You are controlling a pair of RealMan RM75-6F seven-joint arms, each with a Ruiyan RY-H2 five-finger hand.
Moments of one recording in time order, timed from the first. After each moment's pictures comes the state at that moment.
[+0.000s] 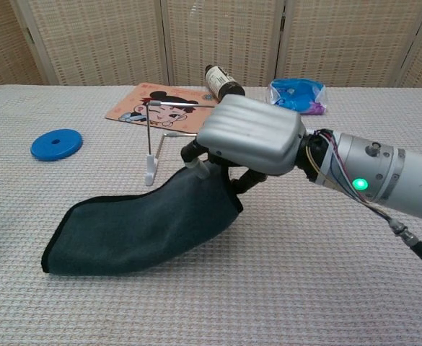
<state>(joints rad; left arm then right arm) -0.33 -1.10 0.00 -1.71 1.45 1.14 -0.40 0.91 -1.74 -0.01 -1.05 -1.84 1.23 -0.14</state>
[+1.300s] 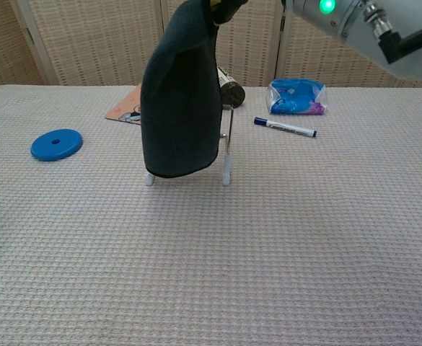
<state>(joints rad) -0.30 -1.08 0.02 -1.70 1.49 1.17 -0.44 1.01 -1.56 0.37 -1.42 -1.44 1.10 -0.69</state>
